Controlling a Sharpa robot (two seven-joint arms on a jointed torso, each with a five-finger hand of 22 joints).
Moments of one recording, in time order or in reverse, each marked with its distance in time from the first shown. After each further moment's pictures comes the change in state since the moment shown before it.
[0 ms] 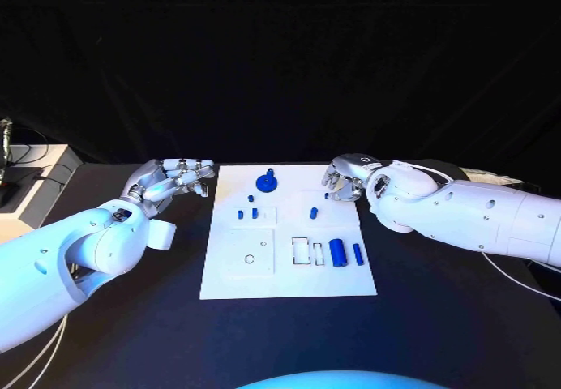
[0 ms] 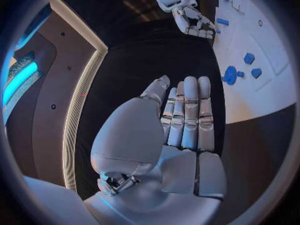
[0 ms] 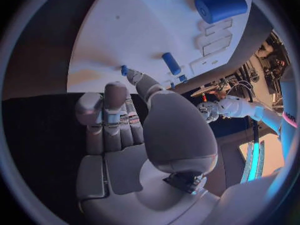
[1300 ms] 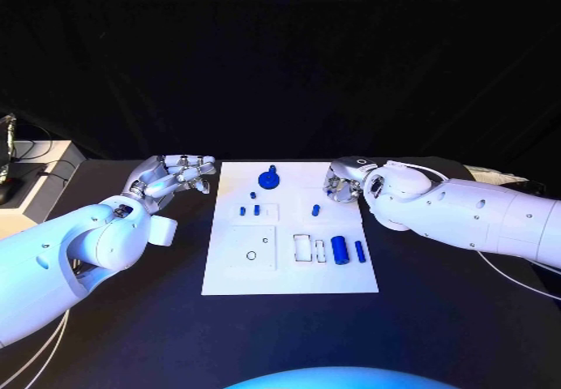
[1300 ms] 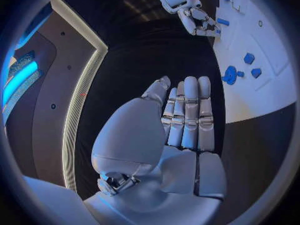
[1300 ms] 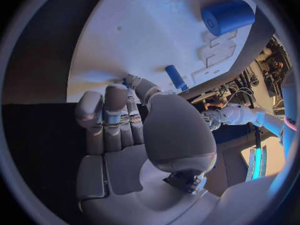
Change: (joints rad) left arm -0.001 -0.008 0.001 0.006 0.005 0.001 -0.001; left_hand 0.018 0.010 -0.014 0.008 0.000 -0.008 0.001 0.005 0.000 -0.003 0.003 0.000 0.000 0.003 0.004 -0.012 0.022 0.000 0.009 0.002 -0.014 0.015; right arm -0.016 0.050 0.003 -0.062 -0.033 0.069 0.000; right_hand 0.004 0.073 0.101 0.024 -0.045 0.119 -0.043 -0.003 0.005 0.060 -0.030 -0.002 0.001 -0.006 -0.014 0.021 -0.018 -0.009 0.051 -0.019 -0.096 0.210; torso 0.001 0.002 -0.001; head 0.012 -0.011
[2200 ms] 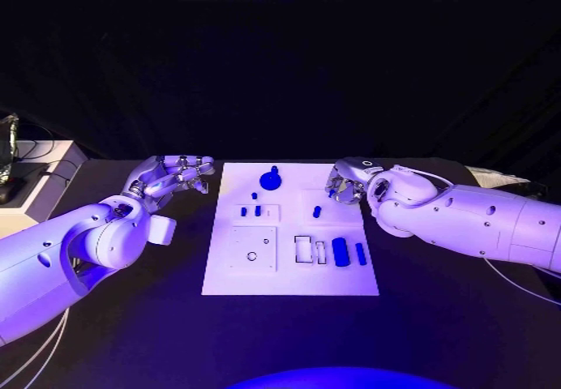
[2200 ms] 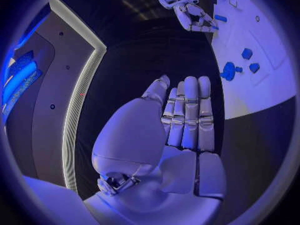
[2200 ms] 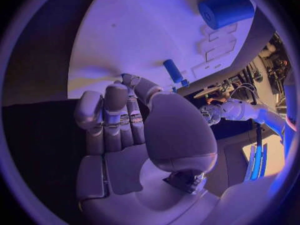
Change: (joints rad) left arm 0.000 0.001 0.000 -0.021 -0.001 0.002 -0.004; left_hand 0.009 0.009 -0.051 -0.004 0.000 0.000 0.000 0.000 0.000 -0.004 0.003 0.004 0.000 0.004 0.004 -0.010 0.011 0.000 0.013 0.002 -0.019 0.010; right arm -0.008 -0.044 0.005 0.080 0.022 -0.082 -0.063; right_hand -0.010 0.001 0.072 -0.055 0.031 0.036 -0.009 0.003 0.029 0.024 0.007 -0.003 -0.004 -0.002 -0.009 0.000 0.002 -0.015 0.030 -0.009 -0.035 0.053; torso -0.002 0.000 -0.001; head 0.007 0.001
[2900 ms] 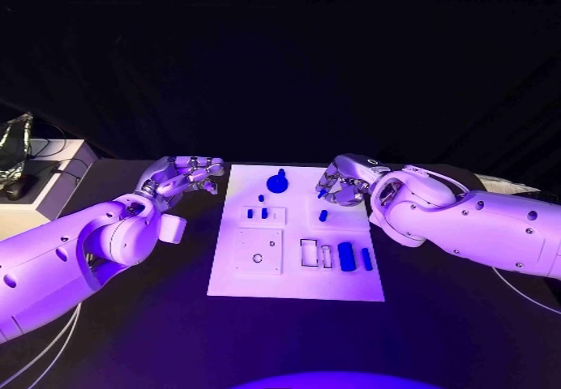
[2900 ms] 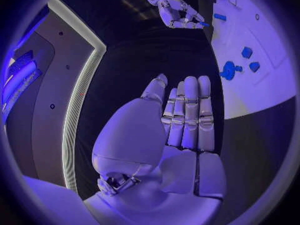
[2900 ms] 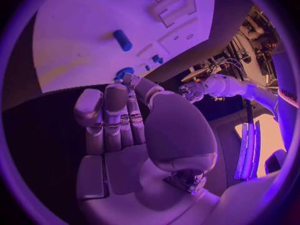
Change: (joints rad) left arm 0.000 0.012 0.000 -0.015 0.000 0.000 0.000; left_hand 0.003 0.003 -0.065 0.020 0.000 -0.008 0.000 0.000 0.000 -0.004 0.004 0.000 0.000 0.003 -0.002 -0.005 0.005 0.000 0.011 0.003 -0.029 -0.001; right arm 0.032 -0.063 0.017 0.215 0.119 -0.043 0.017; right_hand -0.005 -0.005 0.001 0.001 -0.009 0.000 0.000 -0.002 0.001 0.001 -0.001 -0.001 0.002 0.000 0.000 0.004 -0.003 0.000 0.020 0.002 -0.051 0.000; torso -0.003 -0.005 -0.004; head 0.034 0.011
